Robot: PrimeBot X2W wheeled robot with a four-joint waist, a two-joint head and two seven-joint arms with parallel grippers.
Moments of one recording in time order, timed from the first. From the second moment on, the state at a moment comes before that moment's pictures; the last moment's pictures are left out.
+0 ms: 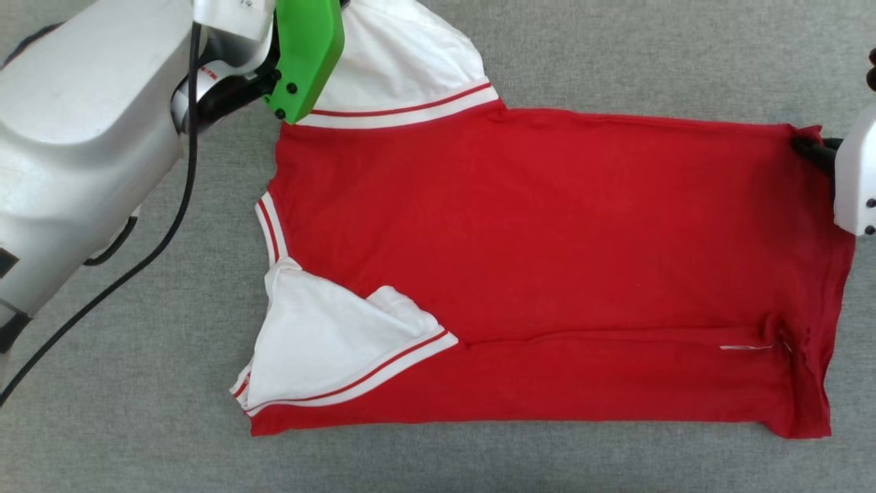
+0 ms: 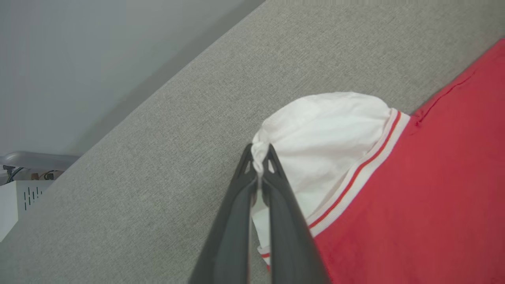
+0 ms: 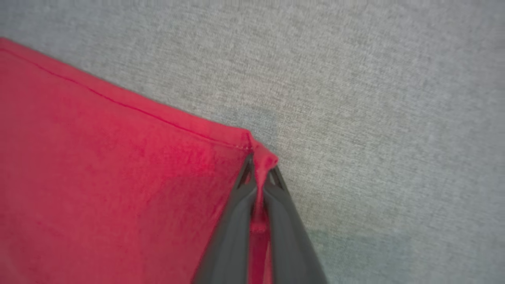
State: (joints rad) left arm -1.48 0.55 -1.28 0.47 -1.05 -0.13 0.44; right arm -0.78 -0.70 0.47 0.31 0.79 0.13 0.69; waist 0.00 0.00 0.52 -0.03
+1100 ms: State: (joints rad) left arm -0.86 0.73 -1.28 0.20 -1.06 -0.01 0.24; right arm -0.23 -0.76 0.42 0.14 0.78 0.13 0.32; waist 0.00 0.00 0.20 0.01
